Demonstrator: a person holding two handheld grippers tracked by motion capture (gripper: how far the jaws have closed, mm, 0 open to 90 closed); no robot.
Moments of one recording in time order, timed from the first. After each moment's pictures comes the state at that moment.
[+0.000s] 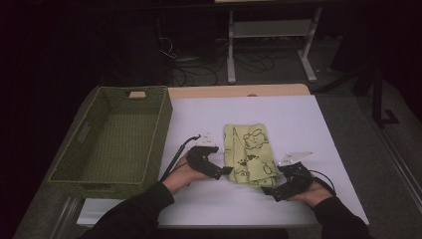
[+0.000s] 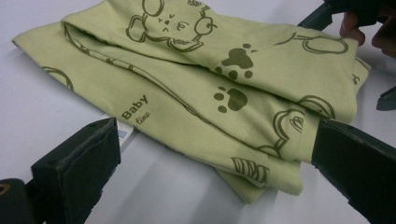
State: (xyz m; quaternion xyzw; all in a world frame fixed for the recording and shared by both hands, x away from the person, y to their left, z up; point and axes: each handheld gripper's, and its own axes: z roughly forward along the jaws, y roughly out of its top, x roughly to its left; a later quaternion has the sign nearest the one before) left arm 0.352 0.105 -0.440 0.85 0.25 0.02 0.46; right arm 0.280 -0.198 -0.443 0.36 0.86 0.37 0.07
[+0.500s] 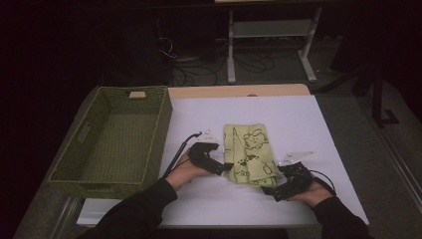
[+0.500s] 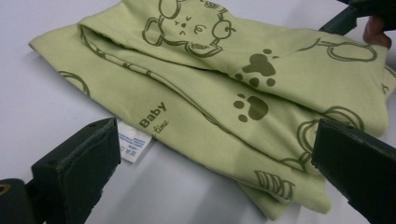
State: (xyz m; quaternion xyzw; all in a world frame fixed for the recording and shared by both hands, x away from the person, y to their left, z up) left arm 0.363 0.102 -0.442 0.85 0.26 0.03 0.45; right arm 0.280 -0.198 -0.443 0.36 0.86 0.37 0.07
